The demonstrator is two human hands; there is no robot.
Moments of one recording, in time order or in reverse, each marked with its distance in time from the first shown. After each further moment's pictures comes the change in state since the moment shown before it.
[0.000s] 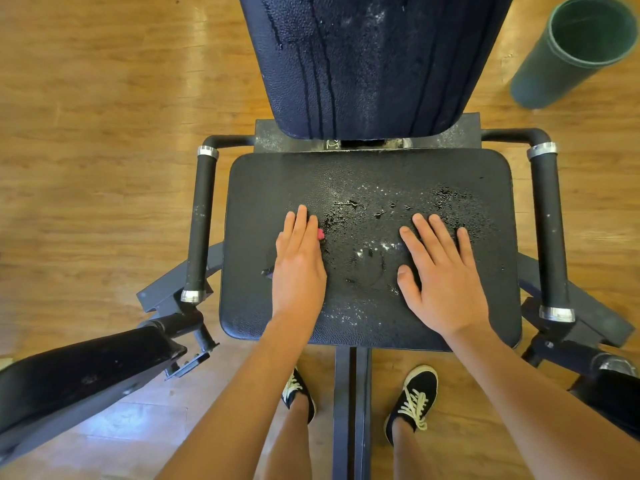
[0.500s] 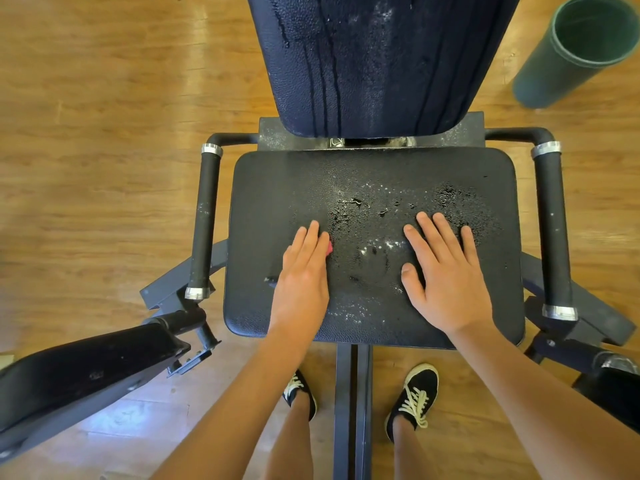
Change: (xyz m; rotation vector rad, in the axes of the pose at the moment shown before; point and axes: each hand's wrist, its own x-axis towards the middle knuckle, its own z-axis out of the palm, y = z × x) left_hand -0.023 -0.004 -0.013 0.035 -0.095 0.124; right_hand 0.001 -0.001 -0.001 0.010 0.018 -0.002
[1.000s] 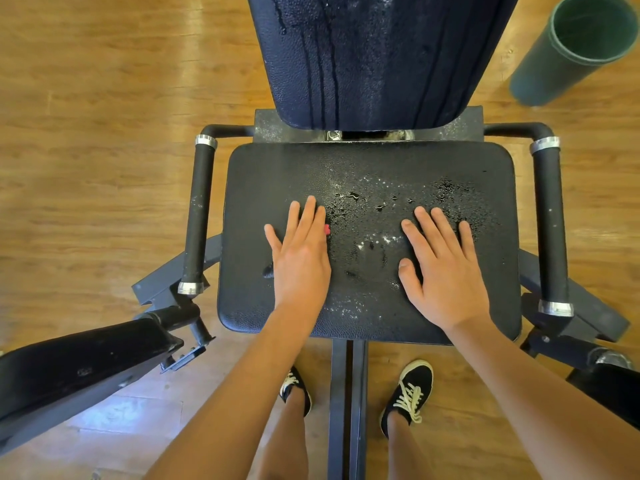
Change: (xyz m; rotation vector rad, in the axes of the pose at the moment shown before) left_hand 0.024 0.005 0.008 0.061 0.091 -0.080; right_hand 0.000 -0.001 -0.002 0.000 0.001 0.001
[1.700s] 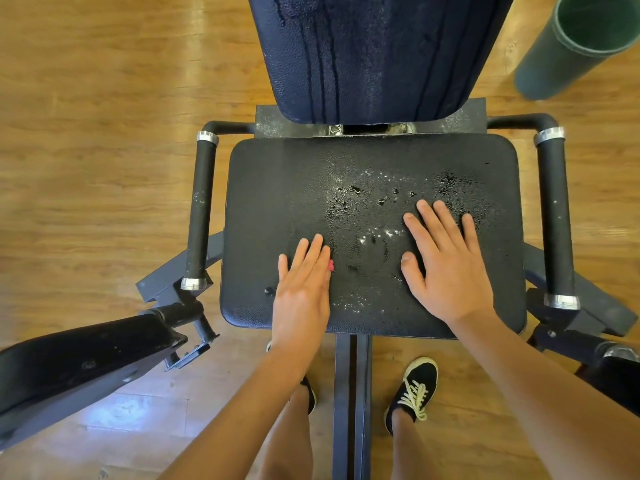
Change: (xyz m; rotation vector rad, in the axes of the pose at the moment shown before) left_hand -0.062 -0.013 0.007 -0.128 0.076 0.108; right_hand -0.001 0.001 0.002 0.017 0.033 -0.013
